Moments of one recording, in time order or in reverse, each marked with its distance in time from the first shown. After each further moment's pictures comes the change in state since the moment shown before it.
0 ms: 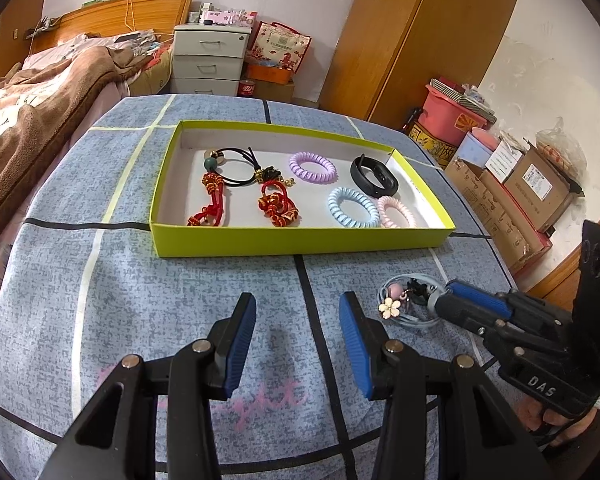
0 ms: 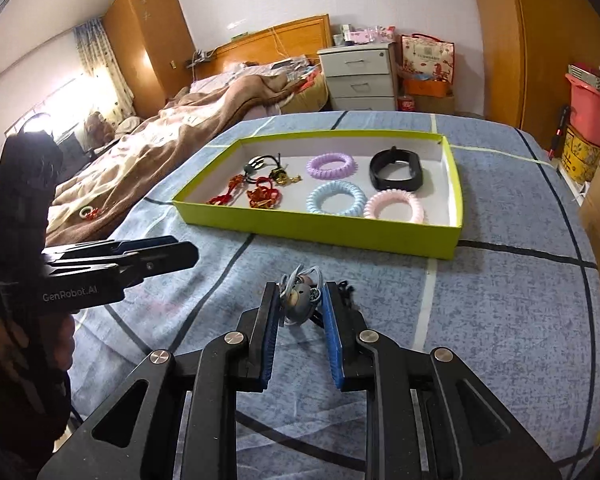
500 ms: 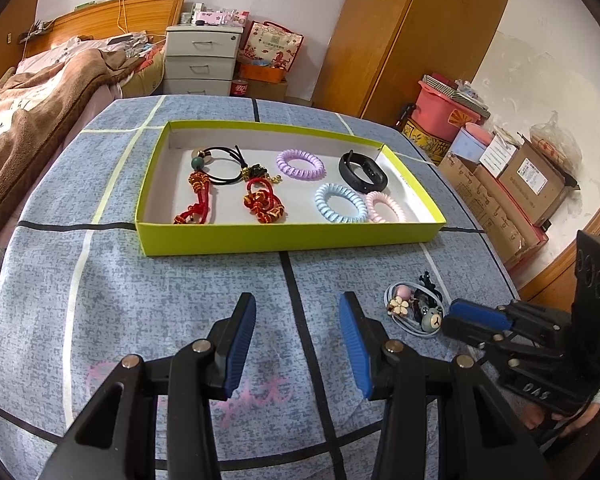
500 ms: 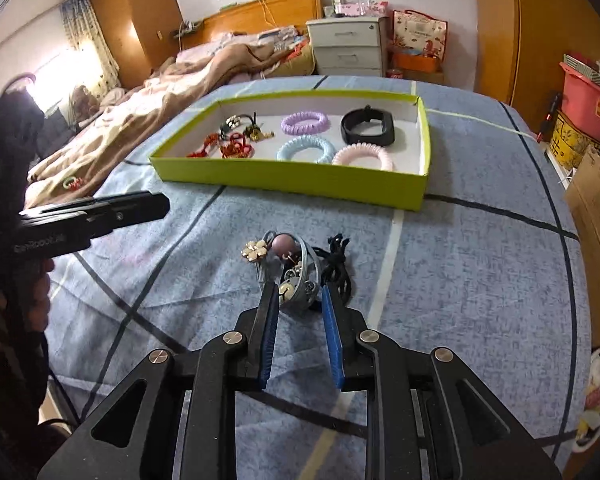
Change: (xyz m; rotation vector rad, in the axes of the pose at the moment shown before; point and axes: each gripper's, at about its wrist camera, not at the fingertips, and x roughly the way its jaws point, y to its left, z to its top) left arm 0.001 -0.009 -0.002 0.020 0.006 -0.012; right arm -0.013 -0.019 -0.016 0.002 0.052 -0.033
